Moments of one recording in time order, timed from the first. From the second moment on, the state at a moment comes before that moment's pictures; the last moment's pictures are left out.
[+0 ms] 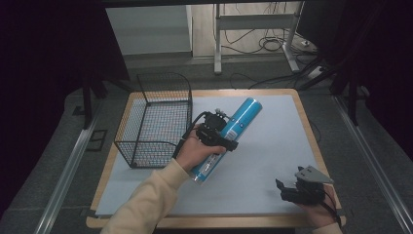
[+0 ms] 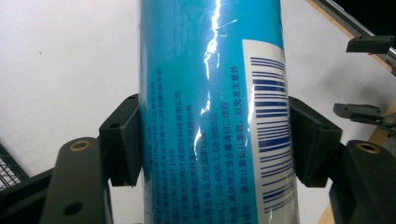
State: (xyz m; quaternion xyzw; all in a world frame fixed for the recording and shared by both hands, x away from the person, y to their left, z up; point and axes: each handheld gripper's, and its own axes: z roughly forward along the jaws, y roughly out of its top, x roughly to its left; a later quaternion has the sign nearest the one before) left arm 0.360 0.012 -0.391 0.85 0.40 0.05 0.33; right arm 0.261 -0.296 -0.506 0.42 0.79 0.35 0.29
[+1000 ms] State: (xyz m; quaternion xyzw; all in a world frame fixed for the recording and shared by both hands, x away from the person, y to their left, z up) left arm 0.393 0.017 -0.363 0.85 0.40 0.07 0.33; right arm 0.262 -0.296 -0.507 0.42 0.79 0.35 0.29
